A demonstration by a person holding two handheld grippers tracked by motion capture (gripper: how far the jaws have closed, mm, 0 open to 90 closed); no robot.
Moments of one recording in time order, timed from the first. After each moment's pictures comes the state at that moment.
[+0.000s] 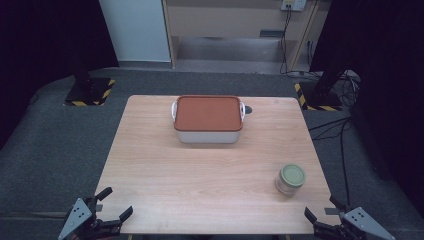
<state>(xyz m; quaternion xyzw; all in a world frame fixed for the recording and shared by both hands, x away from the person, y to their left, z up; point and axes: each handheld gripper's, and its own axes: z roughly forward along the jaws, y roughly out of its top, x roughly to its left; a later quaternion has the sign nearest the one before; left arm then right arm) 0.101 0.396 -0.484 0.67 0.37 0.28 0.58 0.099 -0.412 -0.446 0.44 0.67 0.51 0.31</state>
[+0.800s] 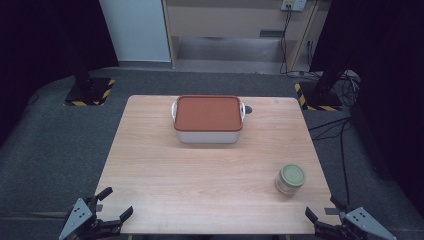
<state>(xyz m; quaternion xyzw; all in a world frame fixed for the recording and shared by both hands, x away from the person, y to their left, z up) 0.101 0.397 -0.485 0.67 0.37 0.28 0.58 0.099 -0.414 -0.447 0.44 0.67 0.52 0.30</state>
